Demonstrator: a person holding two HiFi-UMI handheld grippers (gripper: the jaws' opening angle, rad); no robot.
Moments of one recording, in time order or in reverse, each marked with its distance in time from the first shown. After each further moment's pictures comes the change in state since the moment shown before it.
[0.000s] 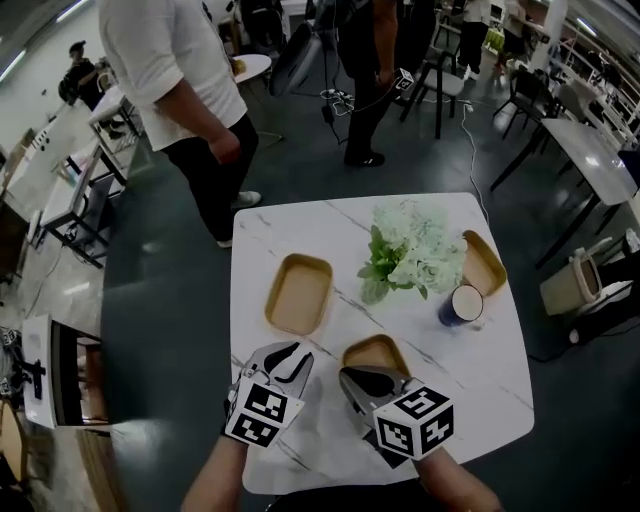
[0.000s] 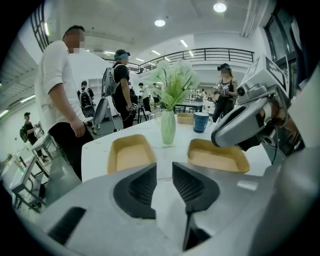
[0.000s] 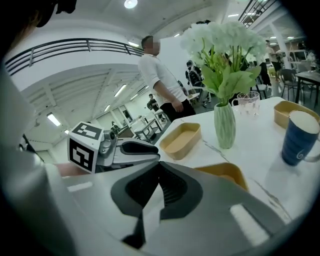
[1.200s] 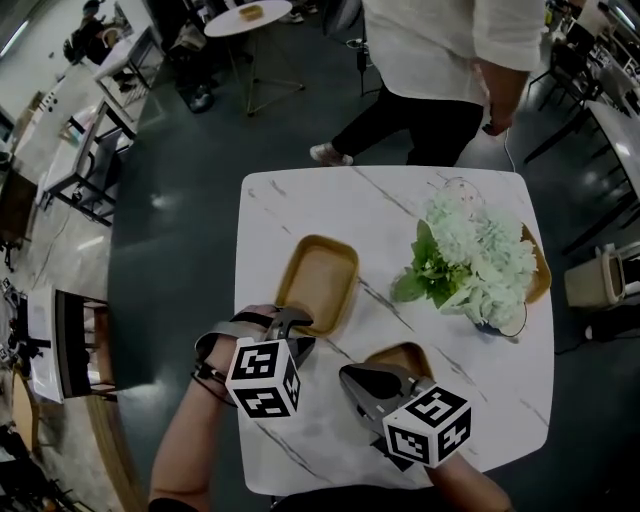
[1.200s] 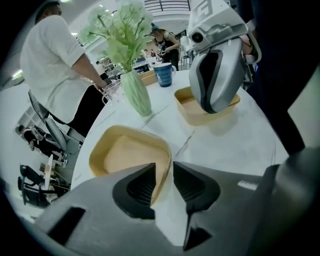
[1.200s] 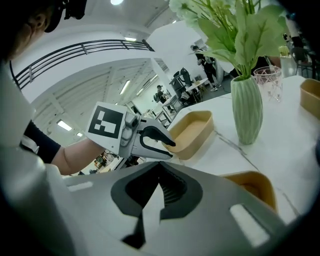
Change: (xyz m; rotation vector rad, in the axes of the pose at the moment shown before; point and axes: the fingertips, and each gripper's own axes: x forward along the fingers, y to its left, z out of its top) left arm 0.054 0.038 -0.035 0.692 0.433 -0.288; right arm 0.053 -0.013 0.002 0.055 0.105 0.154
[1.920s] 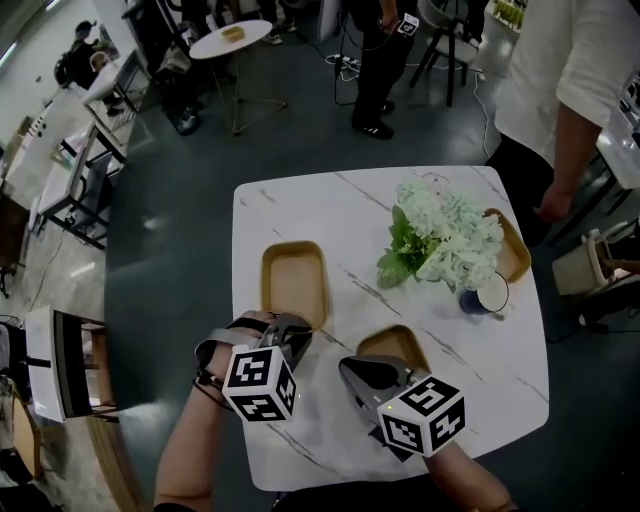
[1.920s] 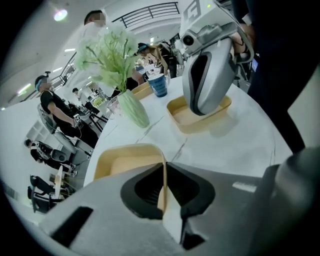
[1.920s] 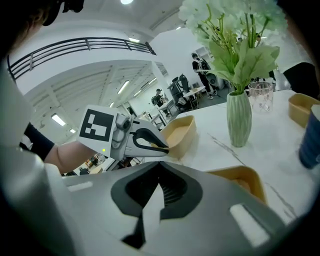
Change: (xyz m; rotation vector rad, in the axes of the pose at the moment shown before) left arm -0.026 -0.016 0.016 0.065 -0.071 0.093; right arm -0.017 0.015 -0.005 -0.050 -0.045 -0.089
